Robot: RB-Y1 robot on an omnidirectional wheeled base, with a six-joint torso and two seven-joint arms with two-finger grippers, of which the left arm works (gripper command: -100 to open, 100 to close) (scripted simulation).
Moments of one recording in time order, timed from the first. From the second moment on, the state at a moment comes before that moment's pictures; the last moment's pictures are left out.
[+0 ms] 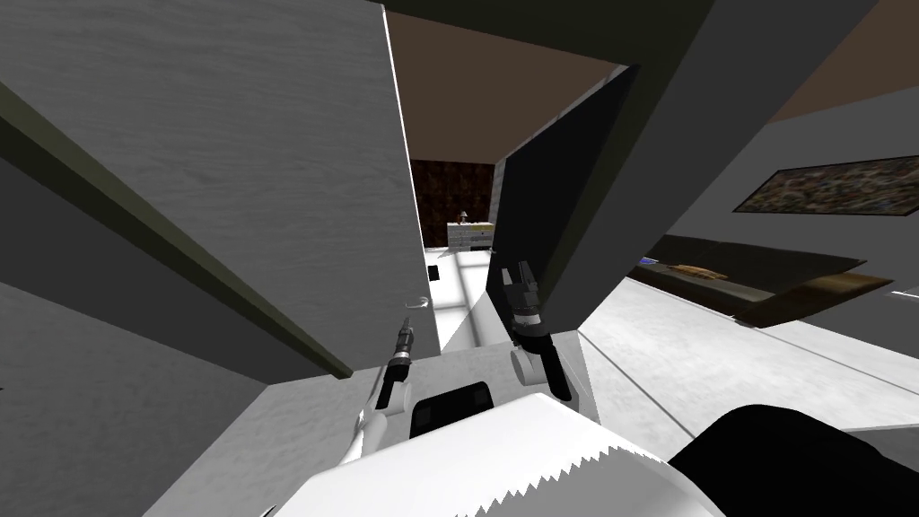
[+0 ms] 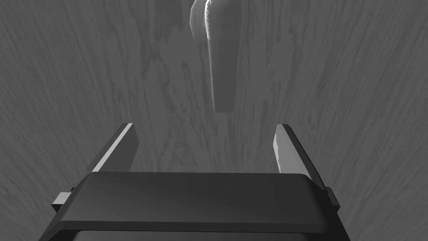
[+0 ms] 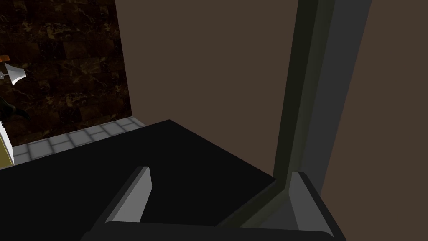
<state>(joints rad) -0.16 0.03 -0.05 -0.63 0.08 -0.80 -0.05</state>
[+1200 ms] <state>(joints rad) -0.16 0.02 -0.04 -0.63 0.09 -0.81 -0.05</state>
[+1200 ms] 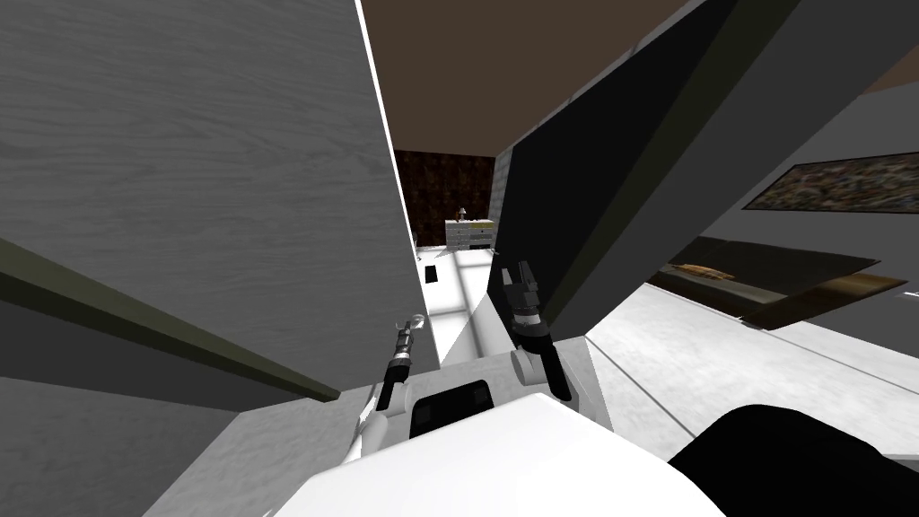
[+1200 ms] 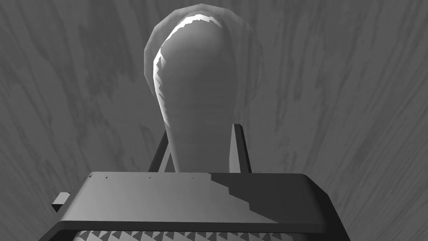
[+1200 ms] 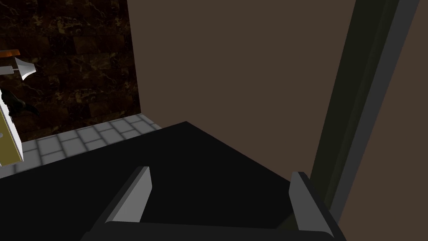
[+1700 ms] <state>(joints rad) -0.15 0.03 -0.02 -0.62 0.10 -0.80 -0.05</state>
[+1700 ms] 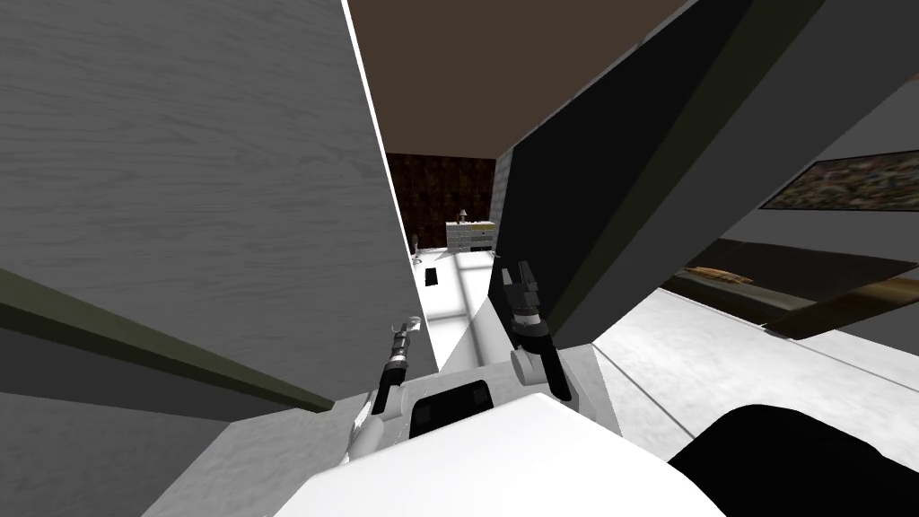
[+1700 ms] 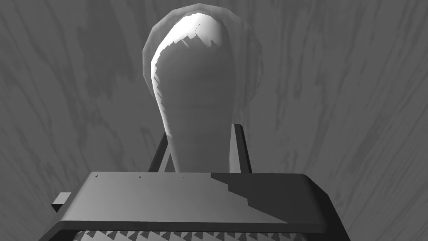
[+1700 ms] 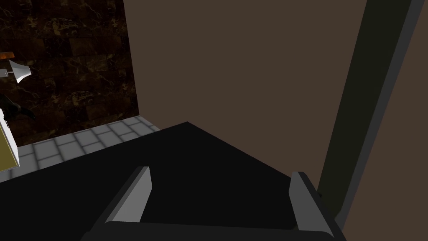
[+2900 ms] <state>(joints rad) -0.16 0.07 0.10 -0.61 0.16 -0.80 -0.09</state>
